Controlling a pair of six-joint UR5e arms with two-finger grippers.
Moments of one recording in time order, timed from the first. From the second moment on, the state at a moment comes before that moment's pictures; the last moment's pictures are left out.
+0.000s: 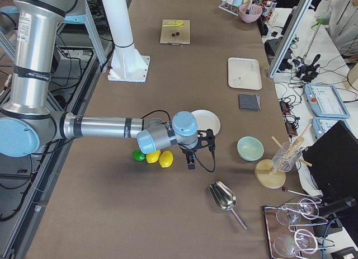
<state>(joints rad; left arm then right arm) -1.56 -1.45 -1.83 -1.59 -2.45 0.11 1.36 -1.77 1.73 -1.09 2.42 0.24</state>
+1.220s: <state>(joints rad) -1.49 -1.45 -1.82 -1.70 -2.44 0.09 1.10 -1.40 1.39 -1.02 2.41 0.41</state>
